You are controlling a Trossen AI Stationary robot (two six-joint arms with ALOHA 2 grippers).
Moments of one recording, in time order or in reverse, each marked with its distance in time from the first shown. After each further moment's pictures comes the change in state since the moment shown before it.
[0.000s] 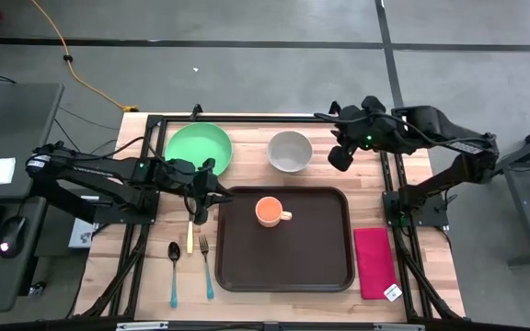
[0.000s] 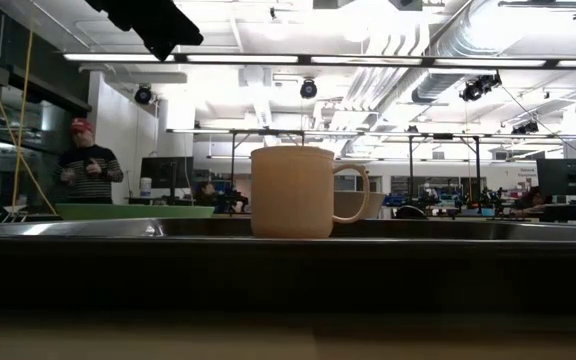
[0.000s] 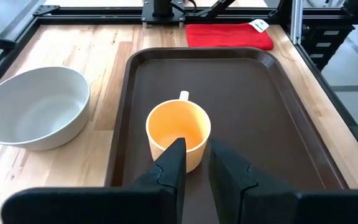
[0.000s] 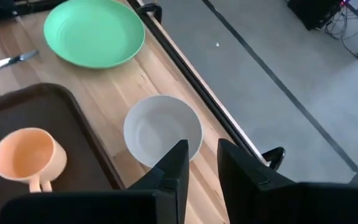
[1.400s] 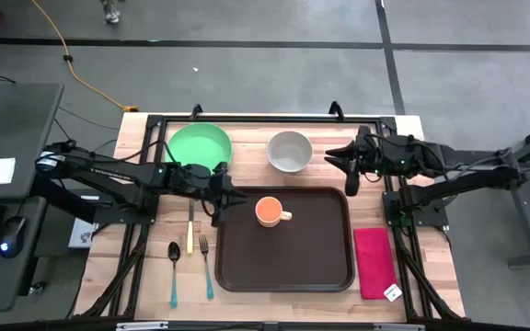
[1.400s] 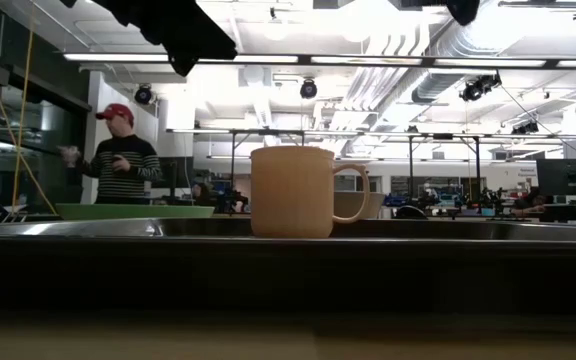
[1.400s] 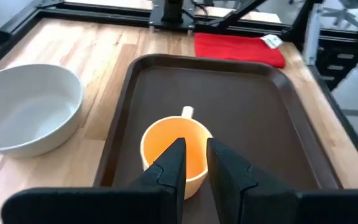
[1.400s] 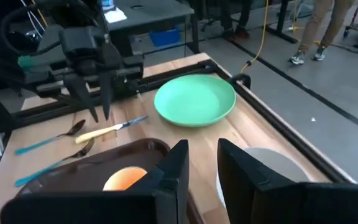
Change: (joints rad) left arm 0.000 0.165 0.000 0.190 -0.044 -0.102; right arm 0.061 -0.476 -0.819 0.875 -0.229 -0.055
